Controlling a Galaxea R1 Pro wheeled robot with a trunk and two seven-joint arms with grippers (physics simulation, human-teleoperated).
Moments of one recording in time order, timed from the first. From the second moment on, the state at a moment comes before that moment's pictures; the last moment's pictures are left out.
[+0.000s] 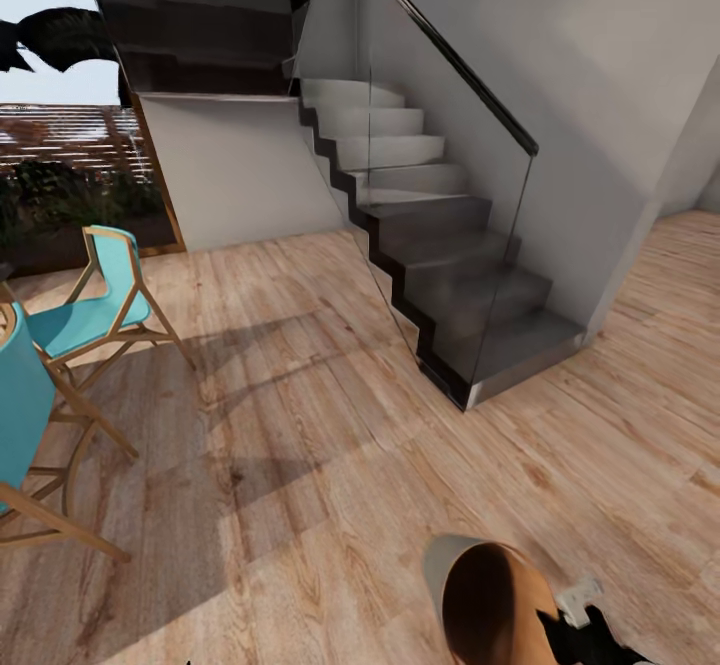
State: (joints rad) left arm 0.04 0.11 0.32 -0.82 0.07 -0.19 -0.41; right arm -0.34 -0.29 0.14 -0.39 0.00 -0.20 0.26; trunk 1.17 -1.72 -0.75
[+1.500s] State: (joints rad) left arm 0.04 0.11 0.32 -0.82 0.08 -0.19 -0.41; right arm -0.31 -0.34 -0.11 -0.37 0.01 -0.27 0.33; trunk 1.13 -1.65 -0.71
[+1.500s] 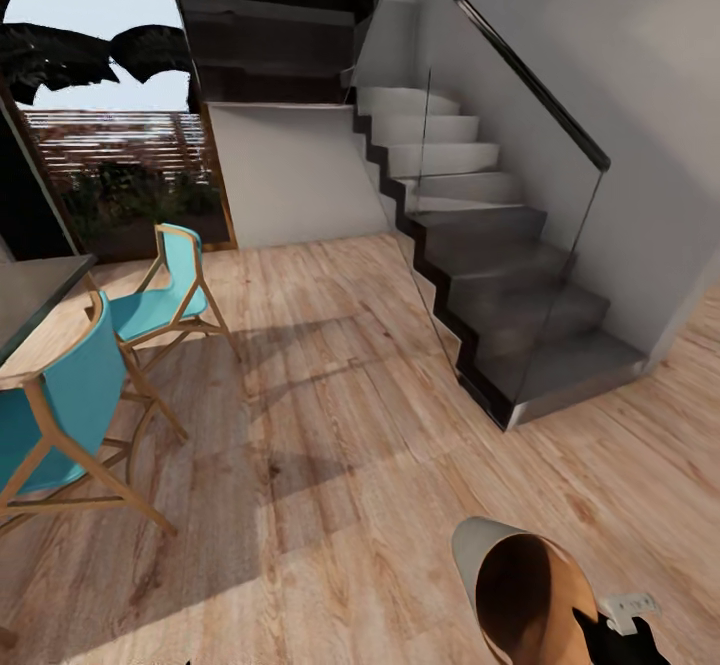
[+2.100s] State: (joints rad) left arm 0.04 0.11 0.32 -0.82 0.08 -0.19 -0.41; right arm -0.31 -0.34 -0.11 -0.37 0.01 -0.27 0.33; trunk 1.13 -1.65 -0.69
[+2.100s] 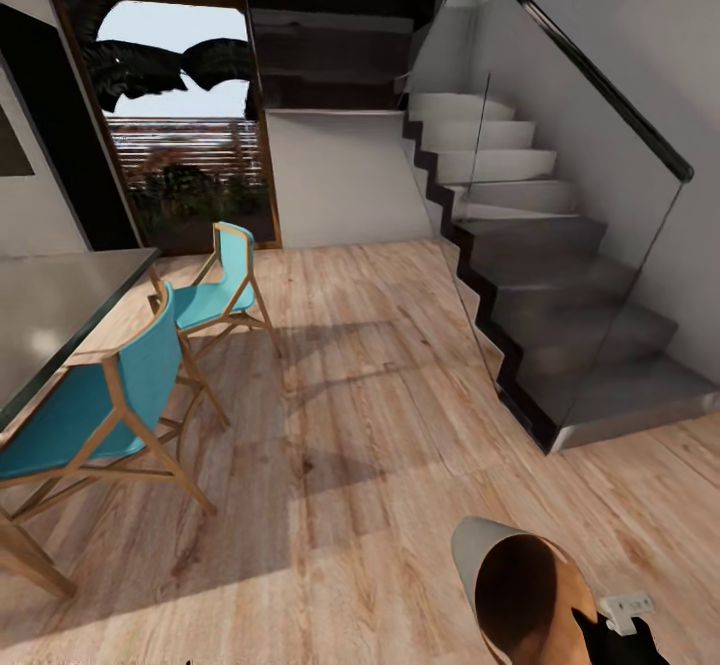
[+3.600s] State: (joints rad) left arm 0.04 0.11 0.32 -0.82 0.08 -0.19 -0.41; right arm -0.31 -0.34 -0.10 -0.37 0.01 -0.28 0.33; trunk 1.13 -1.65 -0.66
